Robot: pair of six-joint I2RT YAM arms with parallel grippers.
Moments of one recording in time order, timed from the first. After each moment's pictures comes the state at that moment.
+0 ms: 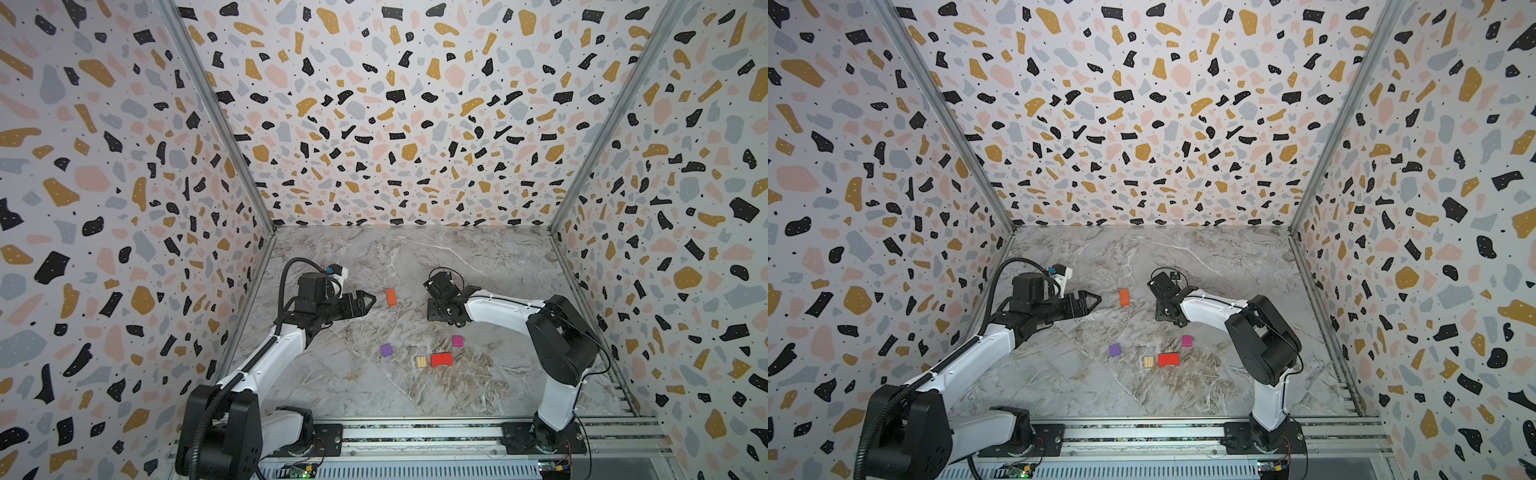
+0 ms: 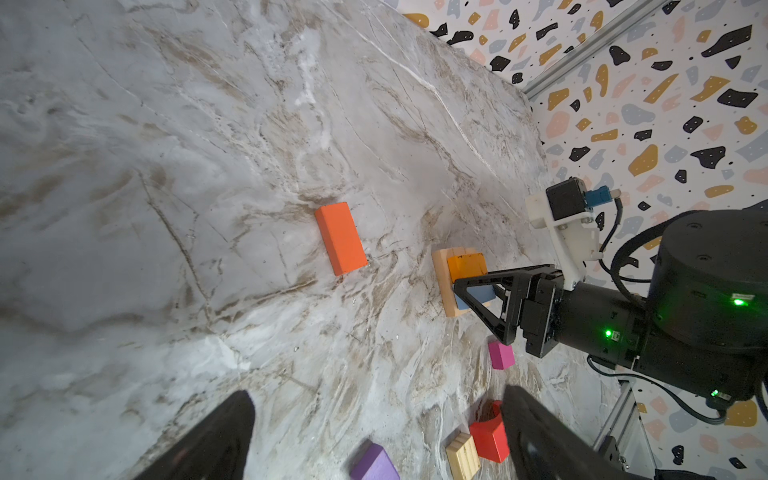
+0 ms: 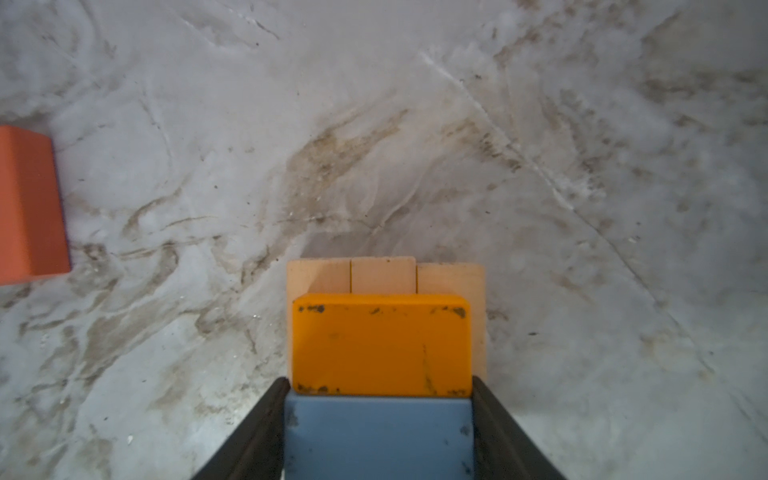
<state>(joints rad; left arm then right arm) -0.16 1.22 0.69 -0.18 0.54 -0.38 0.72 1.85 1.17 -0.45 0.24 0.66</state>
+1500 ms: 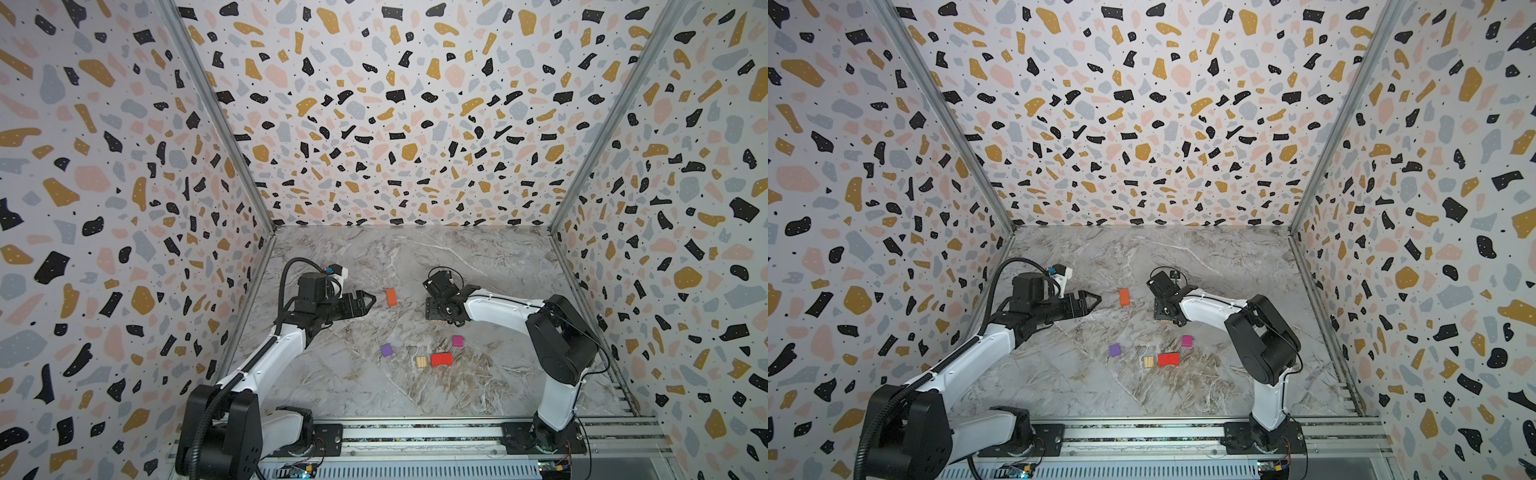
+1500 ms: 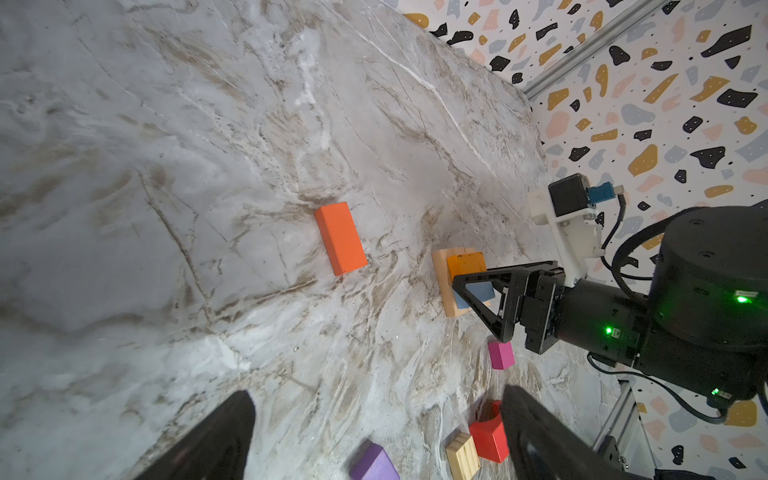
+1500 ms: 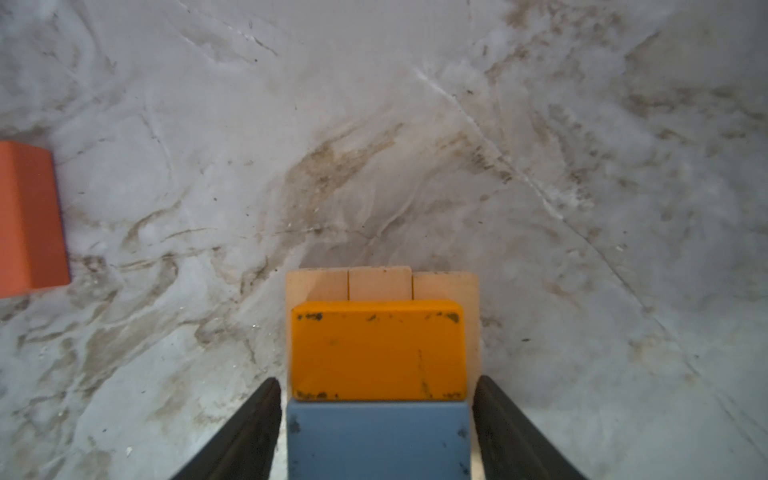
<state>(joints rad) -0.16 1.22 0.69 -0.18 0.54 -0.38 0.72 1.85 1.18 -0.46 0.26 0.66</state>
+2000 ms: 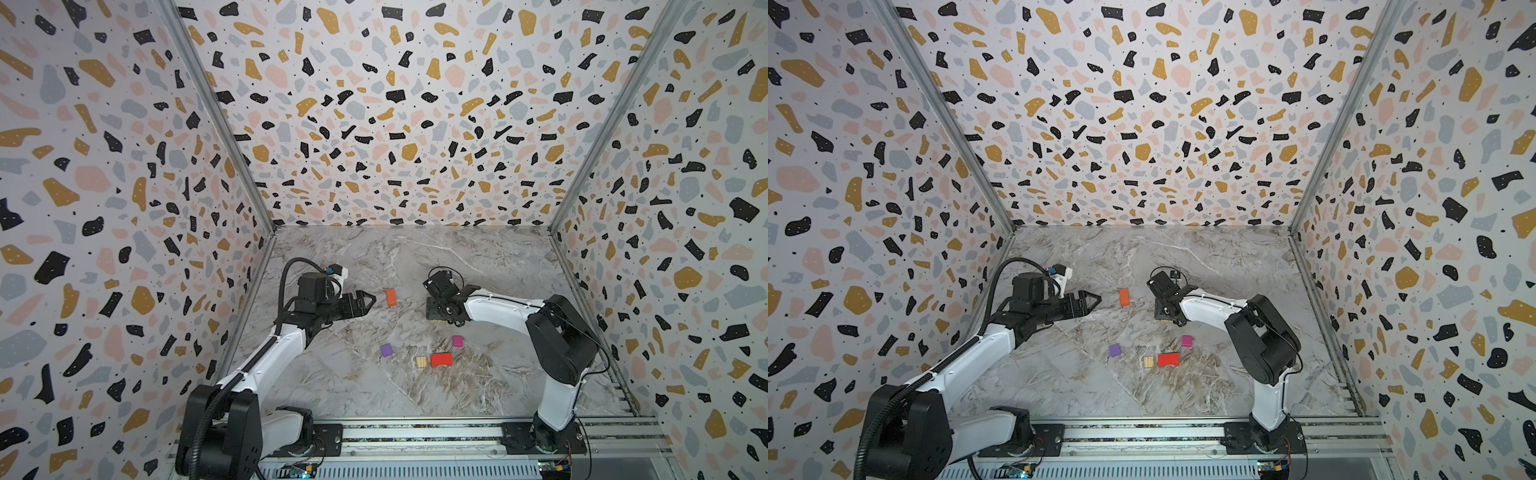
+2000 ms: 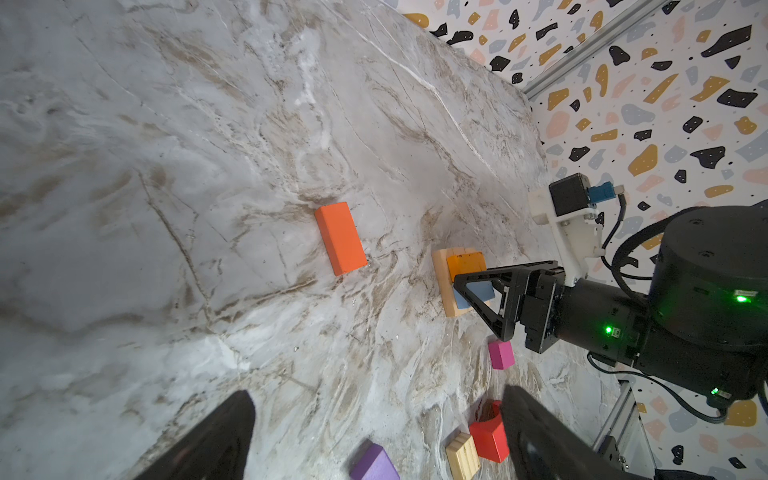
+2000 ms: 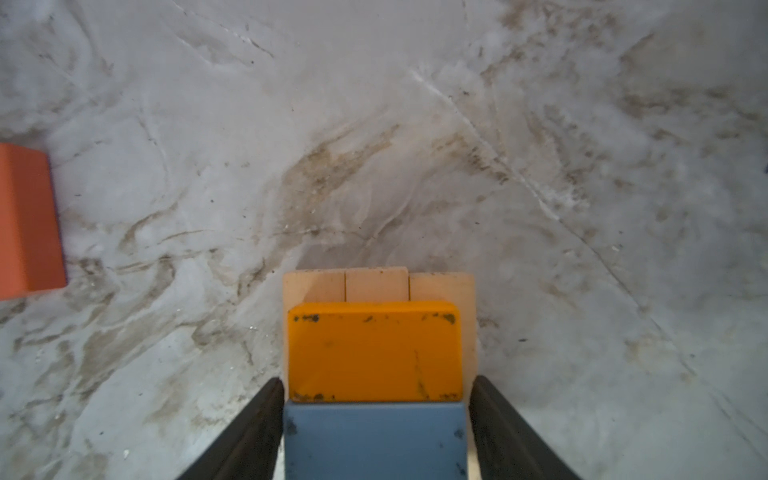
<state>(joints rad) -0.16 1.22 0.69 -0.18 0.54 -0.38 0.72 1.85 1.18 -0.46 0.26 0.66</state>
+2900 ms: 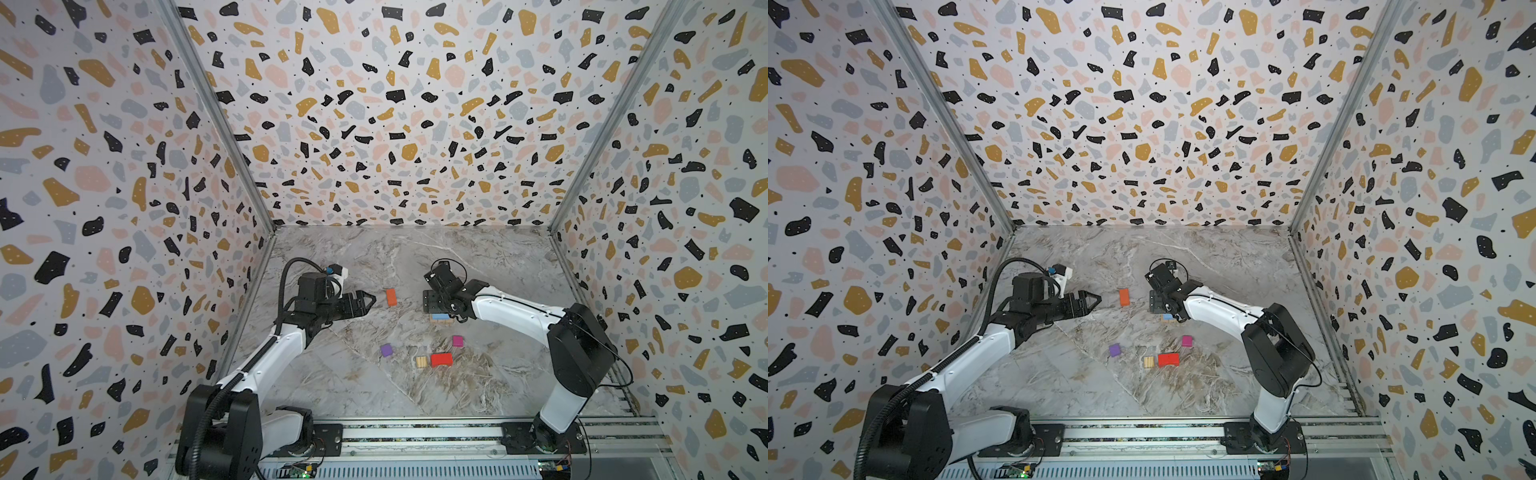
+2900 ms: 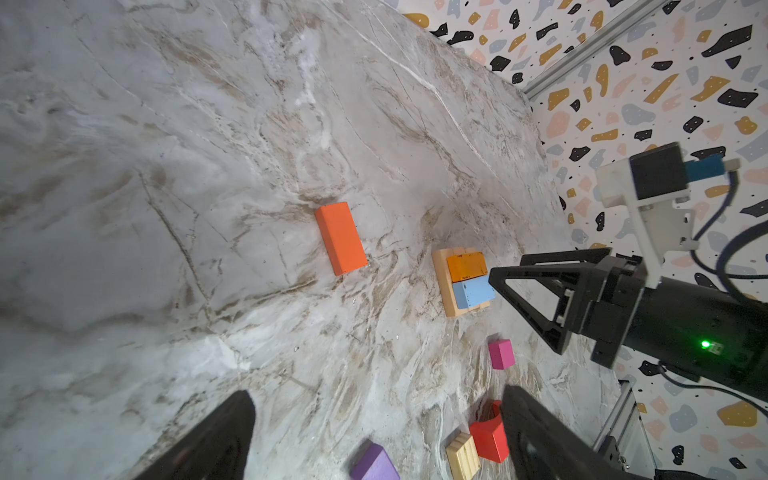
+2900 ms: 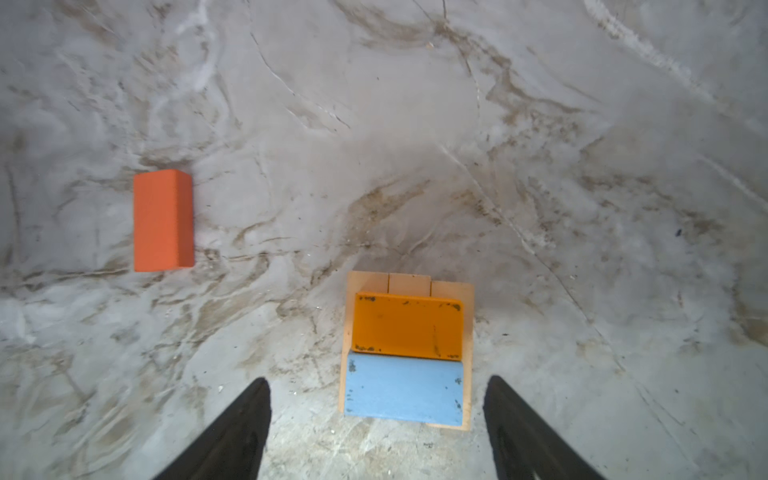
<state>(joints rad) -0.16 1.22 0.69 -0.18 0.54 -0.38 0.75 1.73 1.24 -0.52 0.27 0.56</state>
